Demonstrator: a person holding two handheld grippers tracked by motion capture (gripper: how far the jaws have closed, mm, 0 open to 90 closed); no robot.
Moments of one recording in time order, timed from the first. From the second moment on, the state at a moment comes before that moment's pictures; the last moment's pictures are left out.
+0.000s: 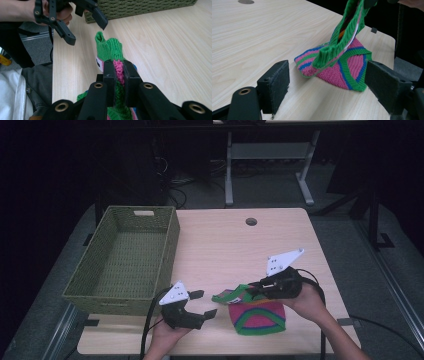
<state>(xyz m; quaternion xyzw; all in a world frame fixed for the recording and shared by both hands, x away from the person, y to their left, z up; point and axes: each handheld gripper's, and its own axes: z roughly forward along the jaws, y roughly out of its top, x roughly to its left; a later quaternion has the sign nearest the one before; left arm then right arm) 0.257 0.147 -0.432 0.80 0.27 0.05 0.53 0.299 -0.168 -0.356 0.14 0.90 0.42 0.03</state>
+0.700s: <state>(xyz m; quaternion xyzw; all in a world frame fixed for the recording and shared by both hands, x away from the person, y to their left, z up) 0.288 0.120 -0.456 0.83 0.26 0.03 0.50 0.299 -0.177 -0.348 0.14 0.88 0.45 0.02</state>
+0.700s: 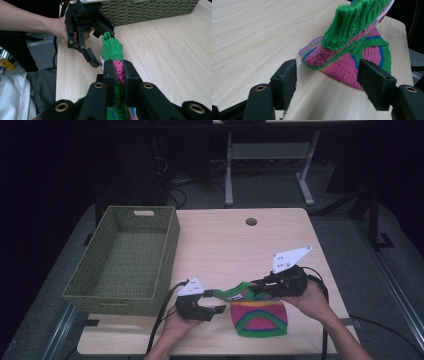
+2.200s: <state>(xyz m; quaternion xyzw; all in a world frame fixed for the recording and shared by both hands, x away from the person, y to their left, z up) 0.319 0.114 -0.404 0.80 0.28 0.06 0.52 0.305 -0.192 -0.359 0.20 0.88 0.43 0.06</state>
